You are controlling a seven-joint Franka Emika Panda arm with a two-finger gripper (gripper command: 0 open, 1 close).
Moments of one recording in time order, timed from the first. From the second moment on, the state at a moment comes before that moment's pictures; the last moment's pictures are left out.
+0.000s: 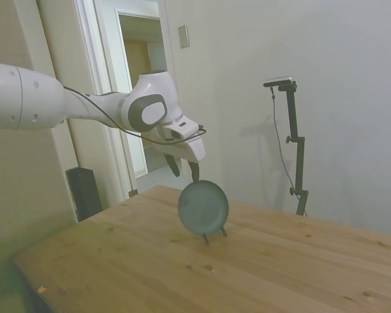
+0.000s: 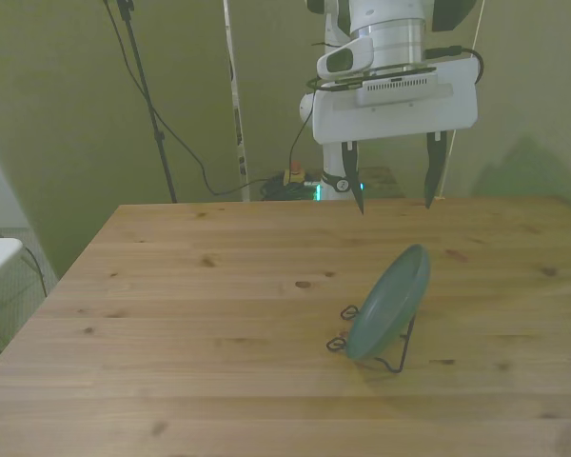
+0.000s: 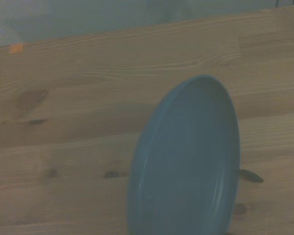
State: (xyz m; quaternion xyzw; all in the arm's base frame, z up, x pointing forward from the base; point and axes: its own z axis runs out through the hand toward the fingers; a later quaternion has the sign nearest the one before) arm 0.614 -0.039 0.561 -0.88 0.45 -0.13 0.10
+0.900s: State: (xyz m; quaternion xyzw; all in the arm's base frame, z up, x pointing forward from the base) arm 0.646 0.000 0.506 -0.88 0.44 -0.11 0.14
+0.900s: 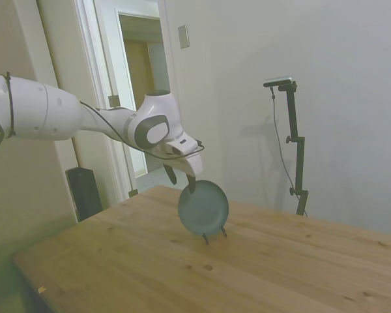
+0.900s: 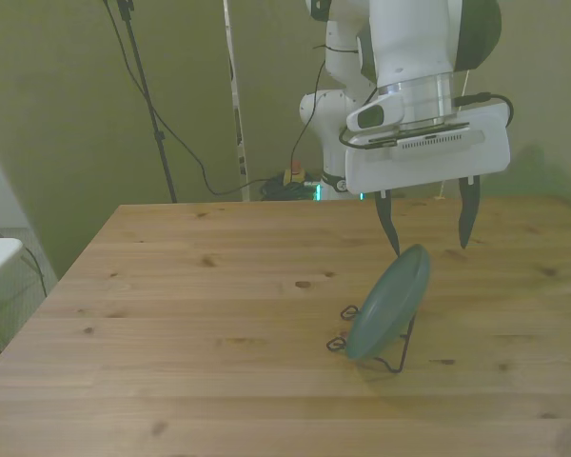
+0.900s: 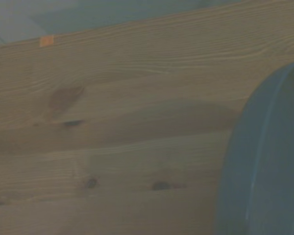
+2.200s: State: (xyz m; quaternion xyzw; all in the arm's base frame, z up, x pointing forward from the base) arm 0.656 0.005 0.499 -0.88 0.44 -0.11 0.13
